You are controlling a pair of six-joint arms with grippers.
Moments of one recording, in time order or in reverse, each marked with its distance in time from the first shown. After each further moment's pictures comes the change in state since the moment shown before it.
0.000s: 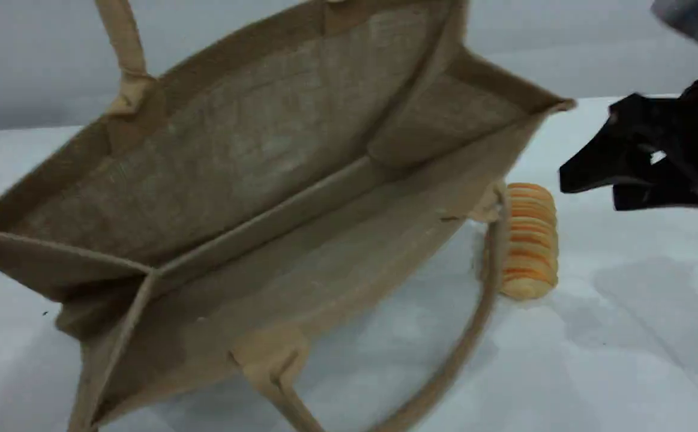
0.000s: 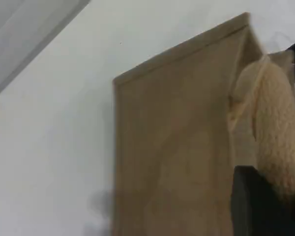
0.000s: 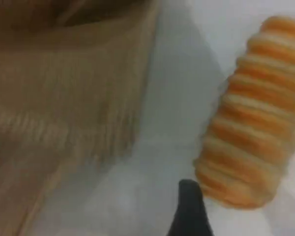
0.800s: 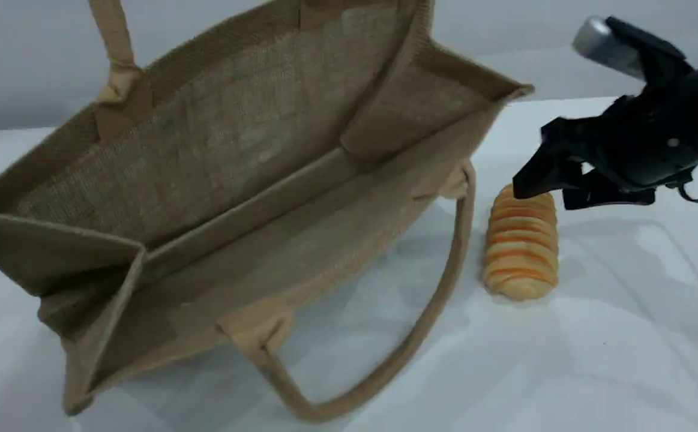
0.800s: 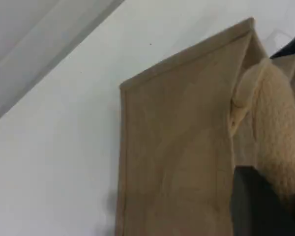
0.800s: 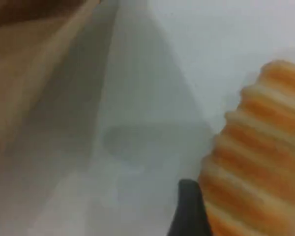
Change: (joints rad) left arm 0.001 0.000 0.000 0.051 -0.048 -0.044; right arm 0.068 0.248 -0.250 -0.001 -0.086 -0.012
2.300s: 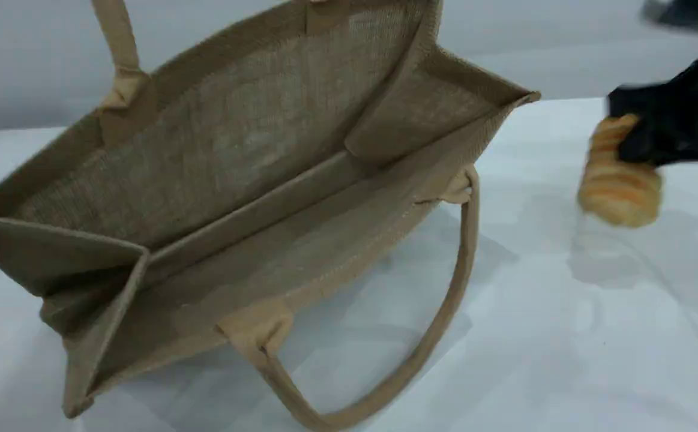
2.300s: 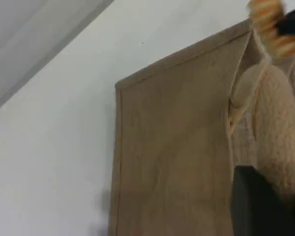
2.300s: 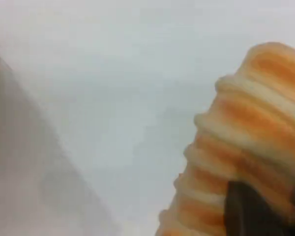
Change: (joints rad) left arm 0.000 0.016 0.001 -0.018 0.007 0.001; right arm -0.088 -0.162 0.051 -0.081 -0.222 0.127
